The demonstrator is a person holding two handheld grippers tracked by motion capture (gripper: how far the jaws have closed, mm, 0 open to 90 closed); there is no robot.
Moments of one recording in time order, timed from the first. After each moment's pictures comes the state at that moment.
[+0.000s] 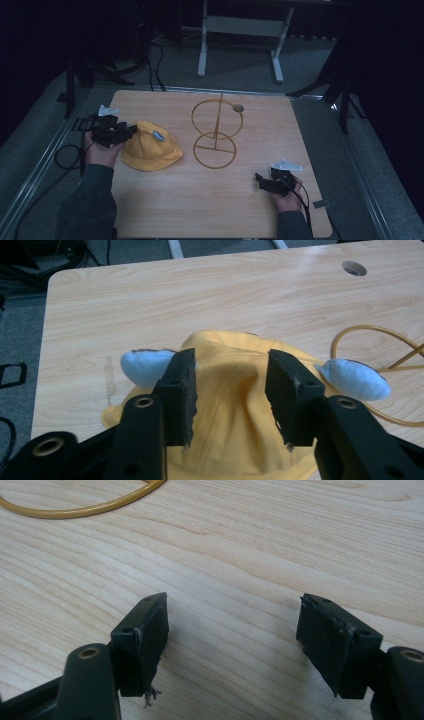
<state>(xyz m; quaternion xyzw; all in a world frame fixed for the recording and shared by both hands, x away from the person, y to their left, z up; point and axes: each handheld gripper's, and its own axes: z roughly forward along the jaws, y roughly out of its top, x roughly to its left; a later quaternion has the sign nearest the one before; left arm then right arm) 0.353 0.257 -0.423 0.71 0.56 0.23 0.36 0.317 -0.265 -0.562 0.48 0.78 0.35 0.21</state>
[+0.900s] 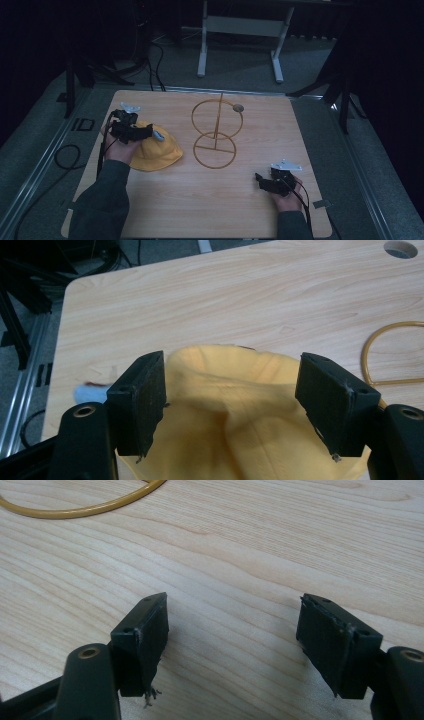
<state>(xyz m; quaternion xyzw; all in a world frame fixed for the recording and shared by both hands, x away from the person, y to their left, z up) 0.372 0.208 -0.430 0.71 0.57 0.28 0.29 0.317 -0.265 -0.562 0.48 0.78 0.35 0.21</state>
